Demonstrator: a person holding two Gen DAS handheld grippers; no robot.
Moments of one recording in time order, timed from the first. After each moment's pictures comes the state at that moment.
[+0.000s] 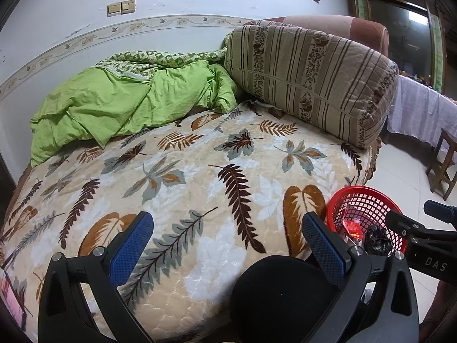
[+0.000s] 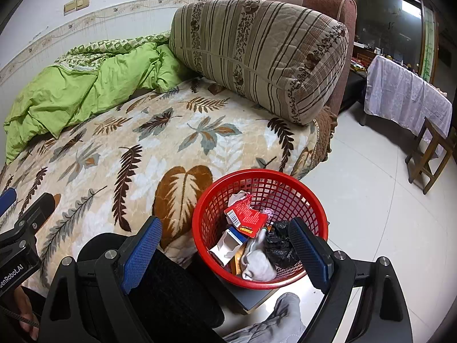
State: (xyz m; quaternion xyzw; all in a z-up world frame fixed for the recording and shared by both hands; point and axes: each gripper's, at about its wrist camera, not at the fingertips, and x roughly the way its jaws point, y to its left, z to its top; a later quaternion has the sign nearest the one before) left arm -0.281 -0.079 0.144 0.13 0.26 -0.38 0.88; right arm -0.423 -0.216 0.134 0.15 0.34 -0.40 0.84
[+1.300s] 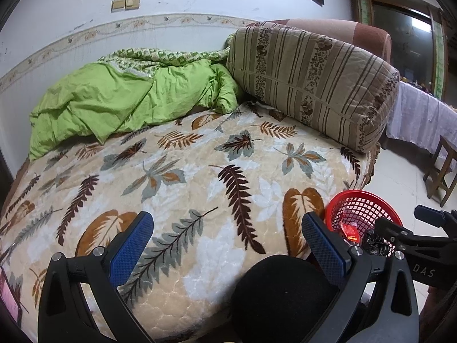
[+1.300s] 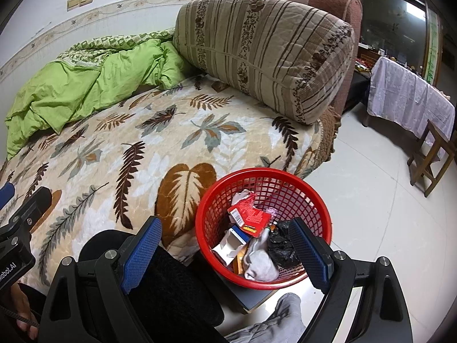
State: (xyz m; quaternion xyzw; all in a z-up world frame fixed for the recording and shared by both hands) left arm -0.275 -0.077 0.149 0.12 0.27 -0.38 0.88; right arm -0.411 -0.221 0.129 0.14 0.35 -0.38 0.84
